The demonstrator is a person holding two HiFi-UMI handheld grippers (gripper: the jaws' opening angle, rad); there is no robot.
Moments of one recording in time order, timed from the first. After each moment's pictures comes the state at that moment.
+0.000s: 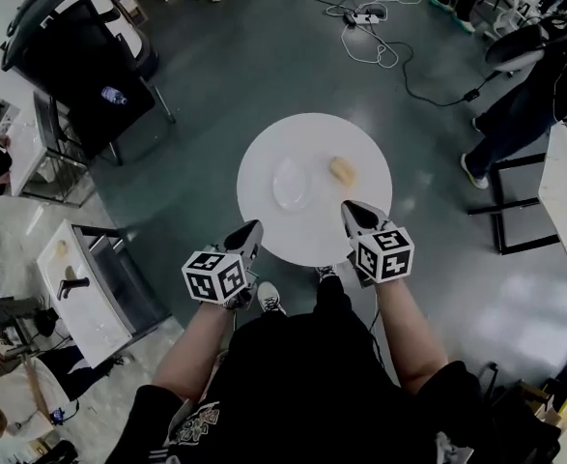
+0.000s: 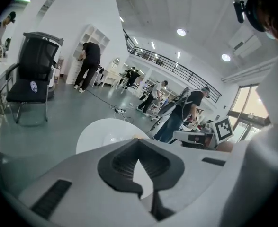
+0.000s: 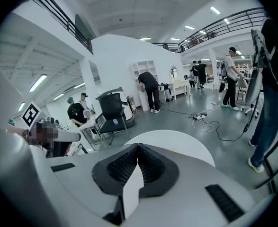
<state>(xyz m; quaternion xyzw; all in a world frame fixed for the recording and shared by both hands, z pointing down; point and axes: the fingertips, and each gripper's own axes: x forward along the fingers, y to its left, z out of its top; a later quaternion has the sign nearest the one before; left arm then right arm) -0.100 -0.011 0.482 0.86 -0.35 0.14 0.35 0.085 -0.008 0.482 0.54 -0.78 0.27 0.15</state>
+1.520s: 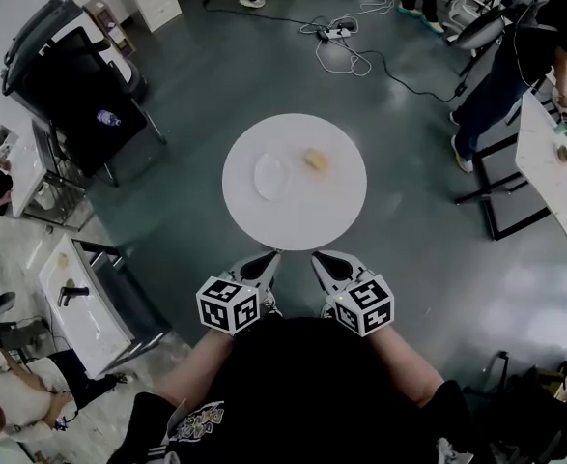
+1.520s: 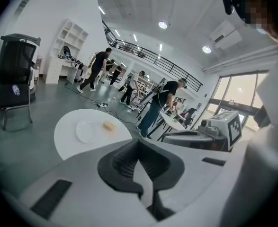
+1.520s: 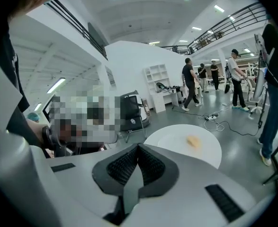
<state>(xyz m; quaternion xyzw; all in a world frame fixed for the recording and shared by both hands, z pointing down) -0.047 0.144 0.436 0.90 -0.25 0.17 0.32 0.018 0.168 0.427 0.49 -0.82 0.26 0.12</state>
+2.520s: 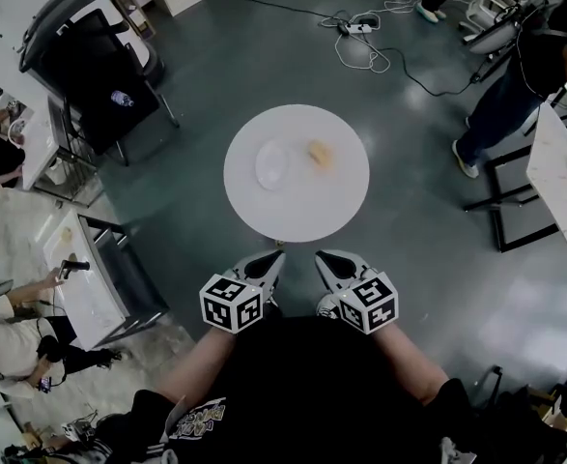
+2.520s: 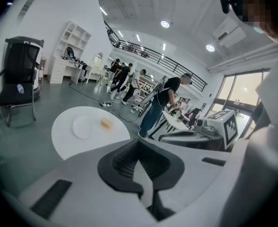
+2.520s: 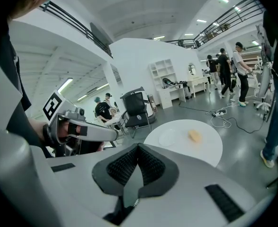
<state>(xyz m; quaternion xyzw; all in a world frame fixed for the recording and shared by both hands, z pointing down) -0.013 0.173 0.438 0.89 -0.28 0.18 0.32 0.049 0.191 0.439 0.44 -0.85 0.27 0.13</state>
